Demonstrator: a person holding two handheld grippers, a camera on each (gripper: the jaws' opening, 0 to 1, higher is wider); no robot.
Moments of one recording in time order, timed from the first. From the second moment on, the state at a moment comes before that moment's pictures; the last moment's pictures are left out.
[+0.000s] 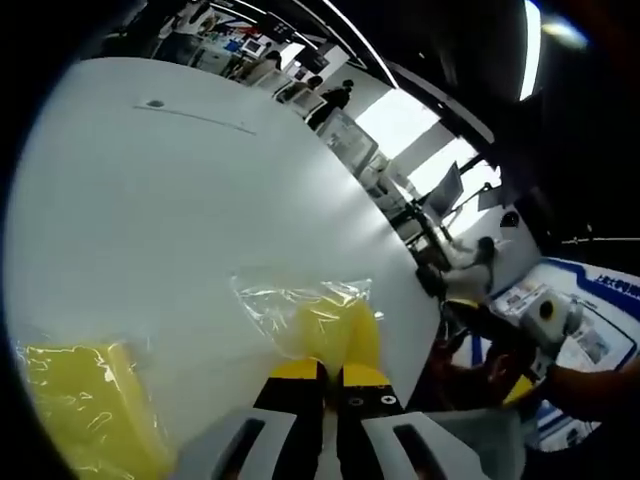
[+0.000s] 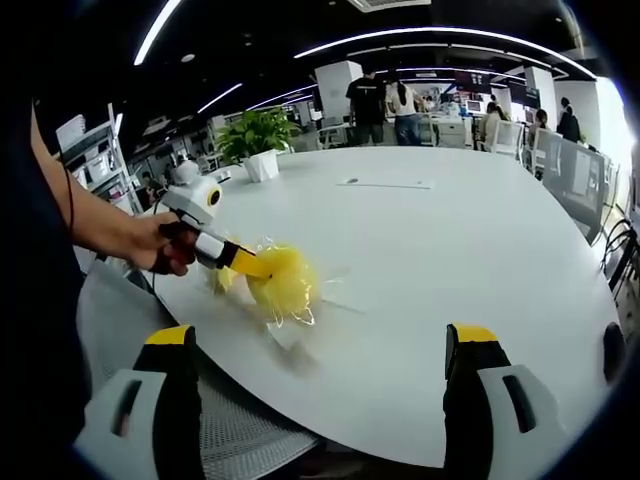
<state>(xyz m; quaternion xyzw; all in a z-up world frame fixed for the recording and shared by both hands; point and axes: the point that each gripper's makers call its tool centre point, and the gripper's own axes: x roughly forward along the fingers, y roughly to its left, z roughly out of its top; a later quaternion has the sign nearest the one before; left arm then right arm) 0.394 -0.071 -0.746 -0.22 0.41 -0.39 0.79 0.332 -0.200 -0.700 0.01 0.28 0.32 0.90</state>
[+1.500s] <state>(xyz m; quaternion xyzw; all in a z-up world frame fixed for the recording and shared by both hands) 0.419 -0.056 -0.552 -0.13 0.18 -0.45 0.86 0.394 -0.168 -0.548 0.03 0.16 0.41 0.90</state>
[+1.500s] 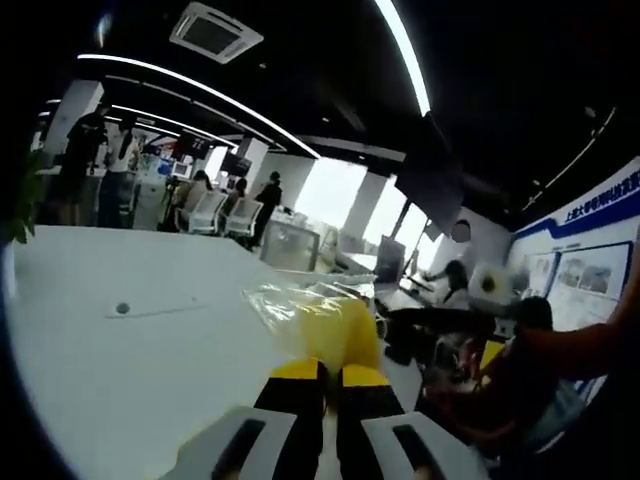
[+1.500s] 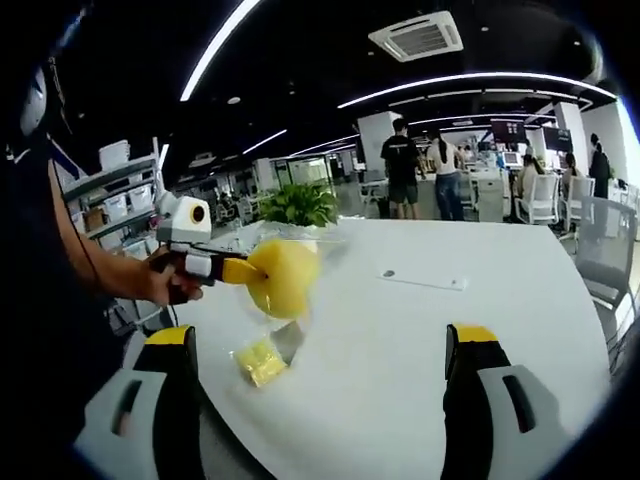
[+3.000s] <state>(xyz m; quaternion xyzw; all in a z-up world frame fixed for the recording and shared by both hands) 0.363 -0.058 -0.508 -0.12 0.12 -0.49 0.86 0.382 -0.090 -0.505 0.06 0.13 0.52 0.84</state>
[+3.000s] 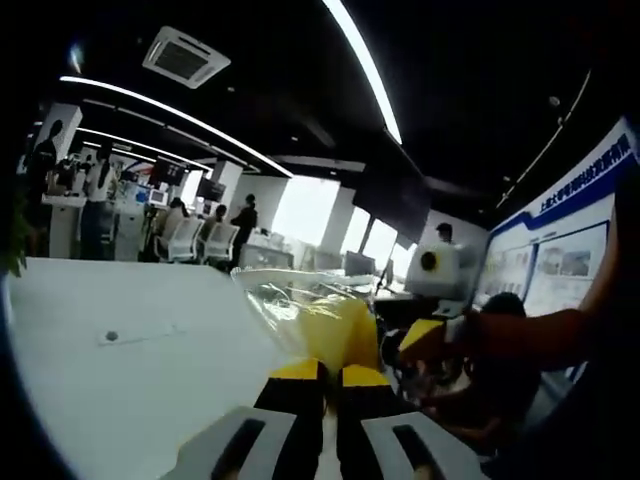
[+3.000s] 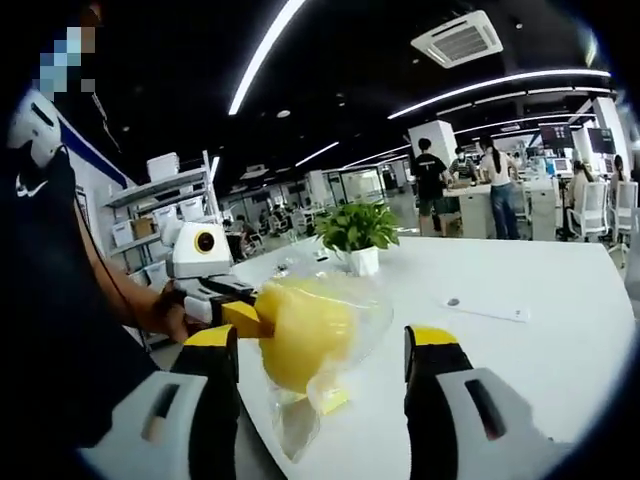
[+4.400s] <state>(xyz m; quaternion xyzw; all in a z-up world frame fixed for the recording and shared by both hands) 0.358 -0.047 -0.475 -0.14 0.09 -0.50 0.85 0.375 -0.061 -0.474 0.09 0.14 0.57 0.81</state>
